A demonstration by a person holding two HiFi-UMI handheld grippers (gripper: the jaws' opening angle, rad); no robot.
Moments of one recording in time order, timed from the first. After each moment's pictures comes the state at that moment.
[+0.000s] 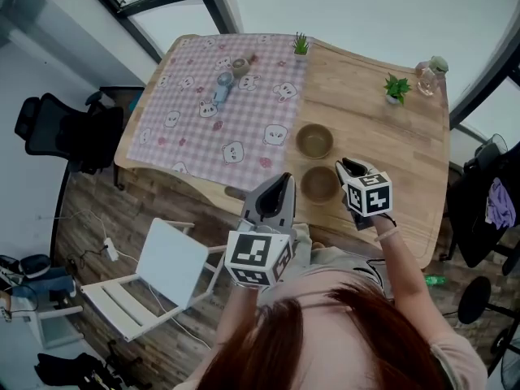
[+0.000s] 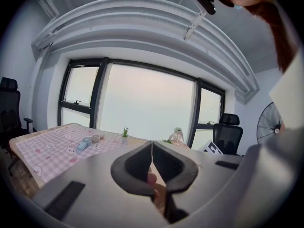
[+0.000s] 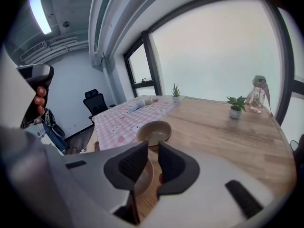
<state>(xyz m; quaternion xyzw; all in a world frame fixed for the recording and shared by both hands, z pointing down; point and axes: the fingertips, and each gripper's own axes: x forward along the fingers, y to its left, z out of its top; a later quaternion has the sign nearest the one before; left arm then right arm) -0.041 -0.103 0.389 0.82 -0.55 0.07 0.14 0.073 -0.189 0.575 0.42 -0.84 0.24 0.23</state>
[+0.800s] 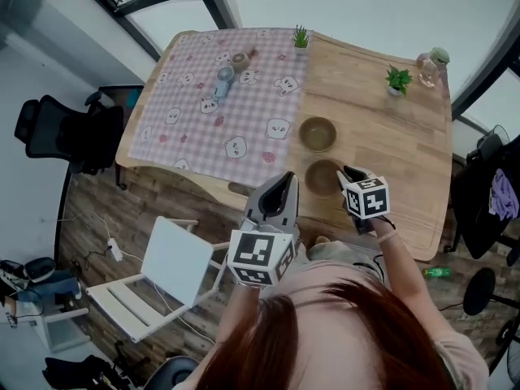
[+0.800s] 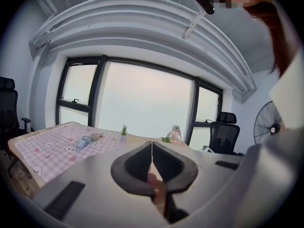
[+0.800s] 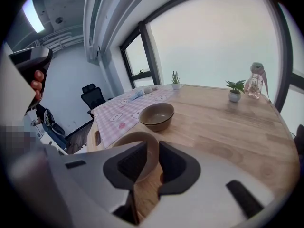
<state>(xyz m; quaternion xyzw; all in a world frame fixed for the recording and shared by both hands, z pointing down) -0.048 -0.092 0.395 0.83 -0.54 0.08 0.14 0.065 -0.155 0.617 0.42 -0.82 0.28 0.26</state>
